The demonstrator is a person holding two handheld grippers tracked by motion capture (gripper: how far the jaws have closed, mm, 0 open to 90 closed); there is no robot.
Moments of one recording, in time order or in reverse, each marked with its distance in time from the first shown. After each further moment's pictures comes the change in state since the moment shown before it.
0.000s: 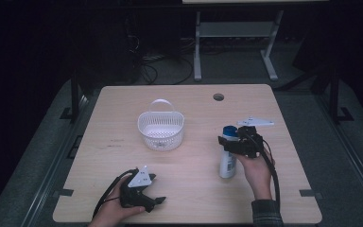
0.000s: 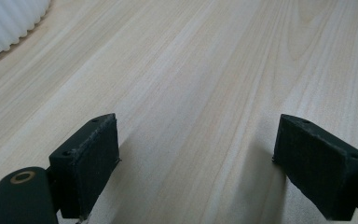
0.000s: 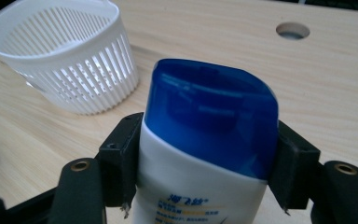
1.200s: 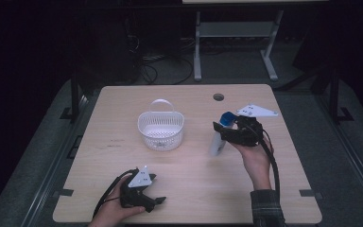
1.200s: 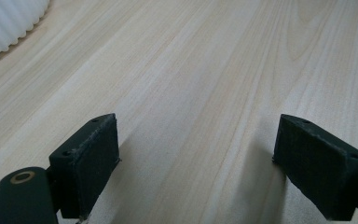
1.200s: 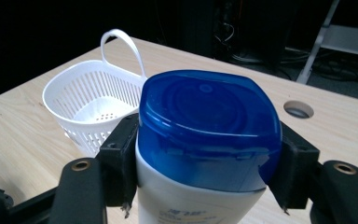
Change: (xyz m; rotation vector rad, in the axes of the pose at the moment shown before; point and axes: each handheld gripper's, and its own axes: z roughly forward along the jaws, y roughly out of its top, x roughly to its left) left arm 0.000 0.000 0.000 0.004 0.001 0.005; right arm 0.014 0.038 -0.017 -0.179 0.061 -0.110
